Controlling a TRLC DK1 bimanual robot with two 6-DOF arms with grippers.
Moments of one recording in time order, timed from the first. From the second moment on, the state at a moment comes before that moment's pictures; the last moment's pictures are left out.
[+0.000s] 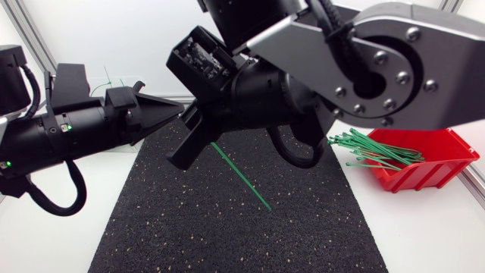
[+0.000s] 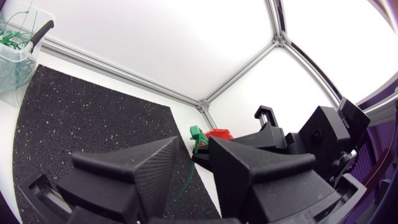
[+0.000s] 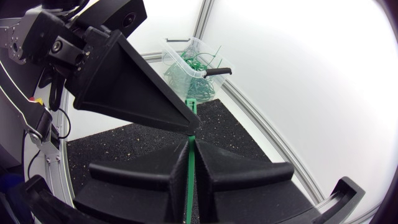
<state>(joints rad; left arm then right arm) -0.38 0.99 0.70 0.04 0.47 -0.71 0.98 1.53 1.34 -0.40 0.11 -0.20</state>
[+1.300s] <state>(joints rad) -0.35 1.03 0.70 0.06 0.49 -0.62 0.94 1.51 1.32 -0.42 0.03 -0.20</state>
